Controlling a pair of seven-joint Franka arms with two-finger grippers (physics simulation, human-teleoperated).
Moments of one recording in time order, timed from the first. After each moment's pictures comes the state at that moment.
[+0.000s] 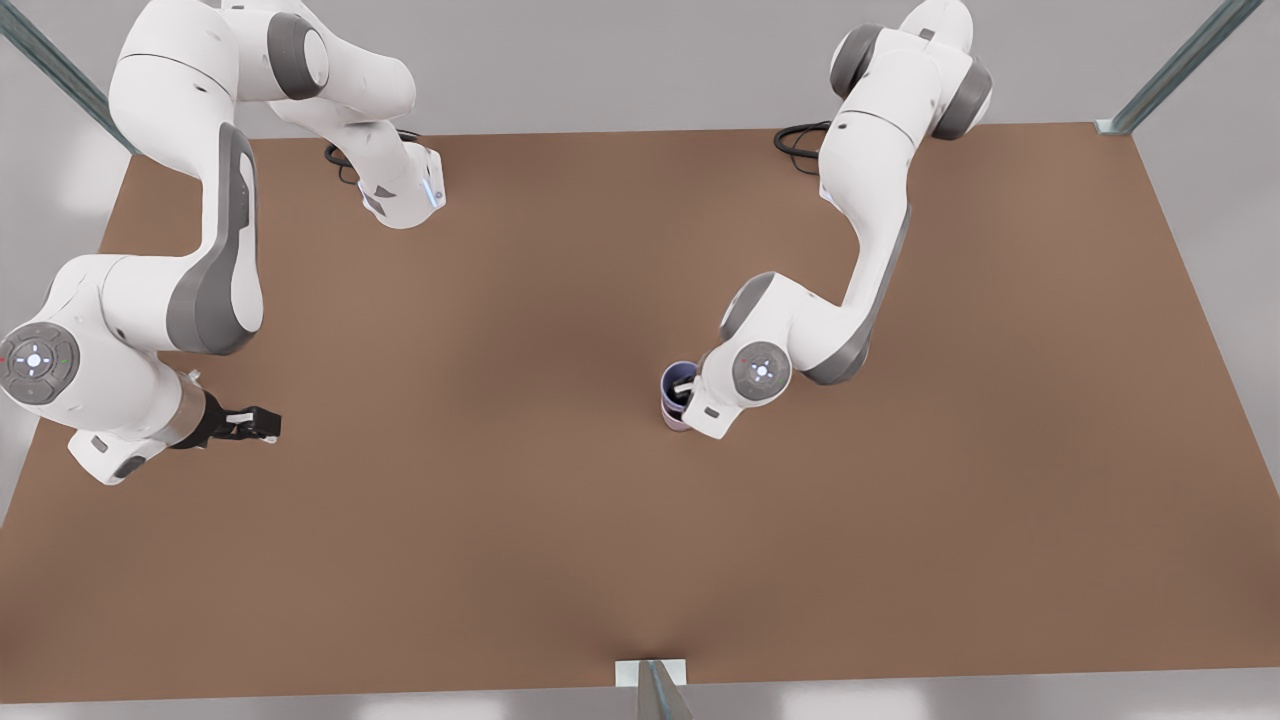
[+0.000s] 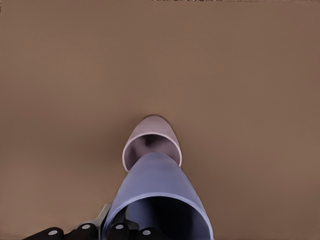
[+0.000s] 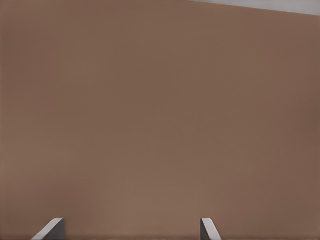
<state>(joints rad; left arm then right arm) -0.58 0.64 0.00 -1.30 -0.27 1.72 -0.80 0.07 0.41 -0.09 -1.25 -0.03 1.59 -0.10</state>
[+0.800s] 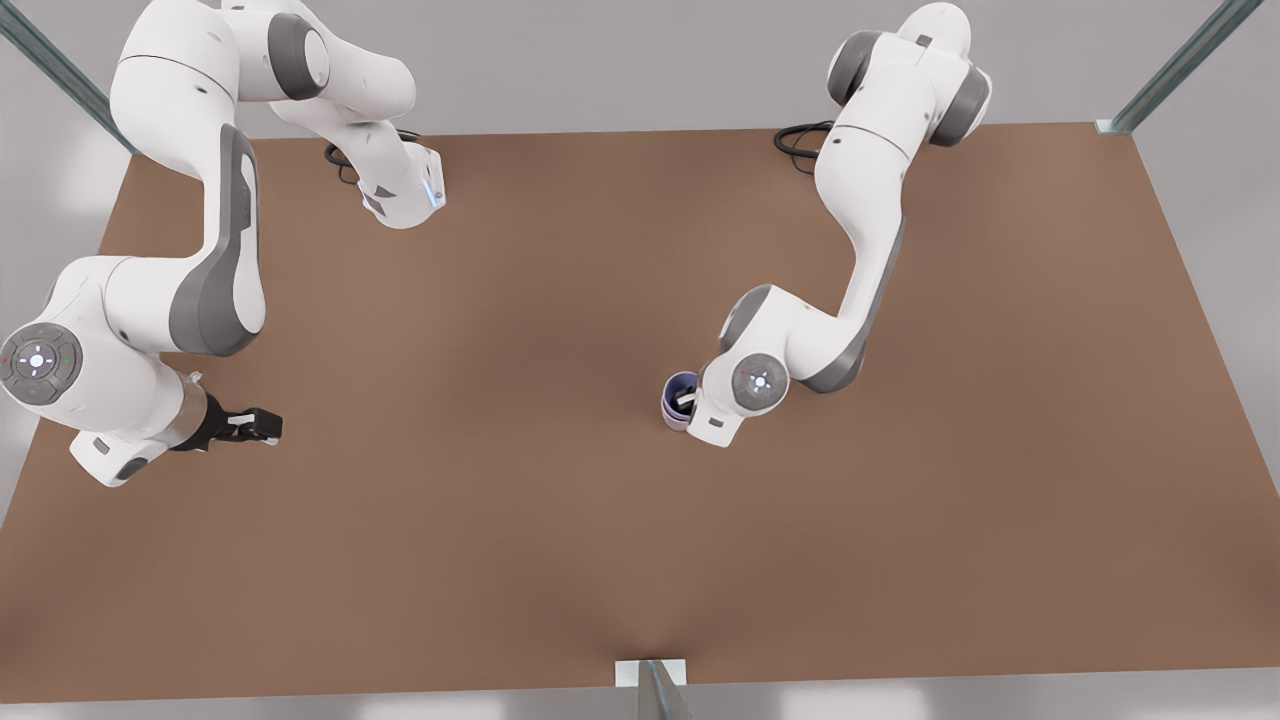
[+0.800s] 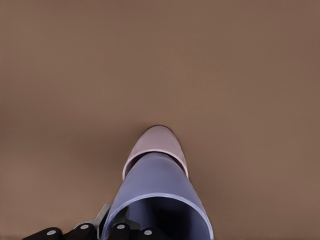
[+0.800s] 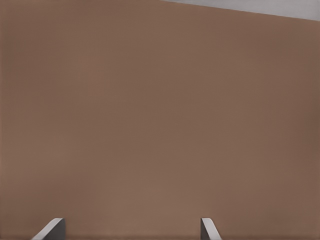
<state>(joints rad) -0.57 0.67 0.00 -1.33 -0.27 1.77 -0.89 0.07 0.41 -0.09 -1.25 -0.03 1.60 -0.11</state>
